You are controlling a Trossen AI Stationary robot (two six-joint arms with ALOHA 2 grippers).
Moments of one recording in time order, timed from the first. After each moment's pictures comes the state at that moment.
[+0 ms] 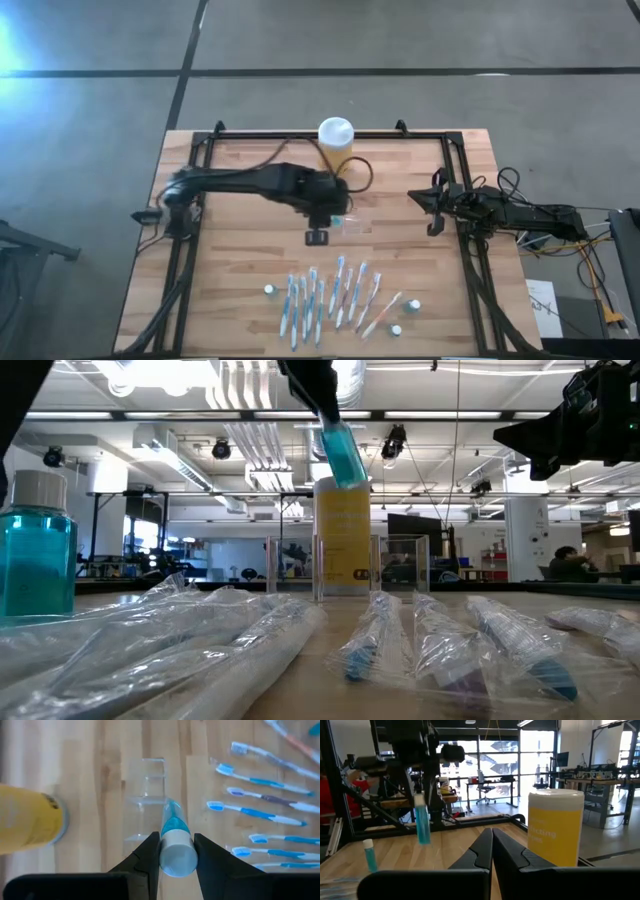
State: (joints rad) left arm -0.05 1.94 2.05 -1.22 -0.08 0.00; right arm -0.07 0.02 0.01 0.16 0.16 0.05
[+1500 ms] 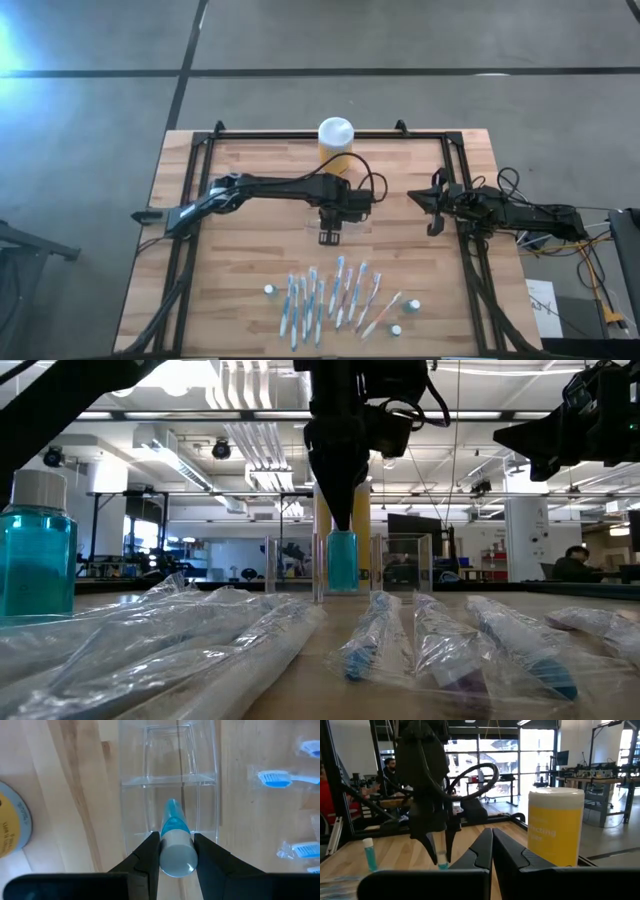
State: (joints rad) left arm 0.01 2.26 2.20 -1.33 -0.07 0.11; right arm -0.07 0.02 0.01 0.15 0.16 0.05
